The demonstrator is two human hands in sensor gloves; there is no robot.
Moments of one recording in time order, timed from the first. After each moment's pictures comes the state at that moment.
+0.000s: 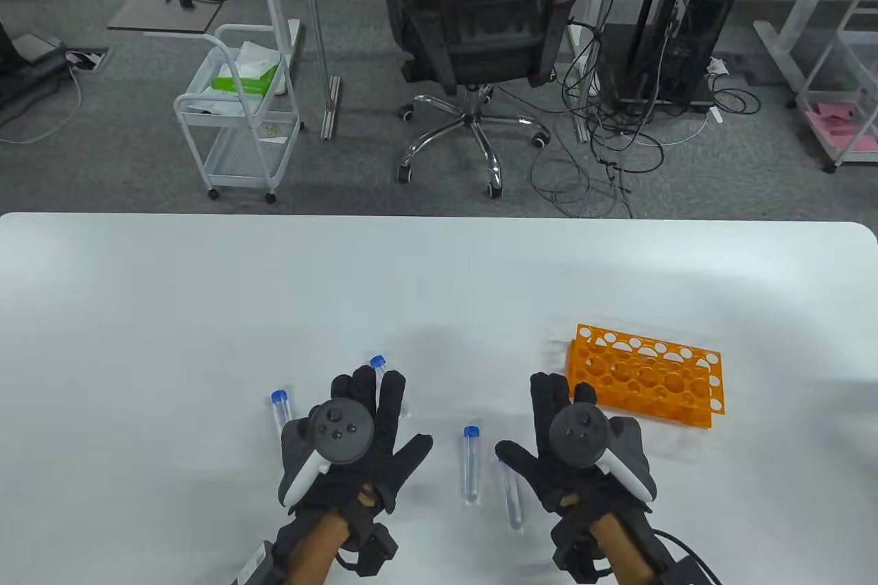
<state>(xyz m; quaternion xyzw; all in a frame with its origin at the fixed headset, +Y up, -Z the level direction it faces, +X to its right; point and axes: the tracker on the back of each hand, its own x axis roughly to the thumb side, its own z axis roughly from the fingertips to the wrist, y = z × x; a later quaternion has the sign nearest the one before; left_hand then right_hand) -0.129 -0.721 -0.281 -0.12 -0.07 0.36 0.92 0.169 -0.723 -0.292 0.07 0.17 0.96 0.21</state>
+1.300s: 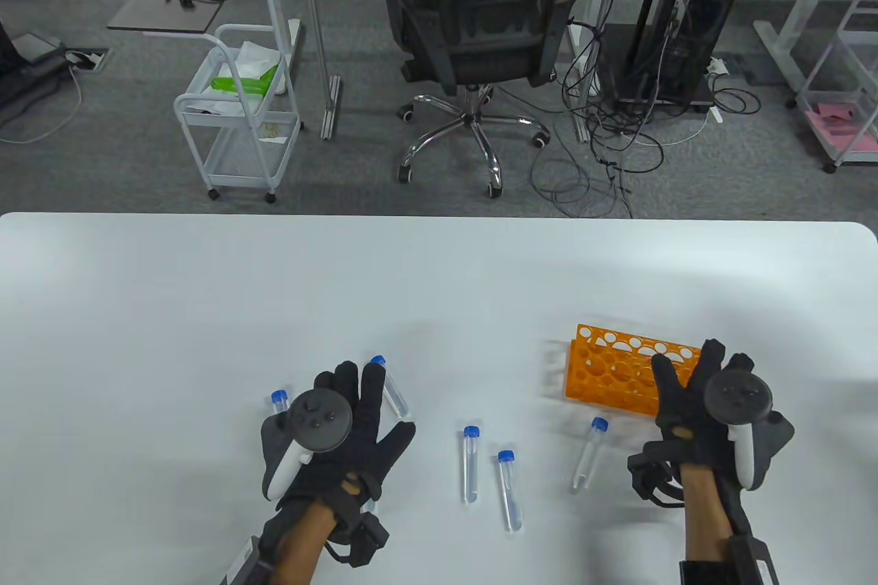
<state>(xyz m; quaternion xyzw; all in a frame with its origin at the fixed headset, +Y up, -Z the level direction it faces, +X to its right) -0.153 -0.722 -0.290 -0.12 -0.03 0.40 0.91 0.329 -0.718 -0.335 -0.28 -0.03 0.90 0.33</state>
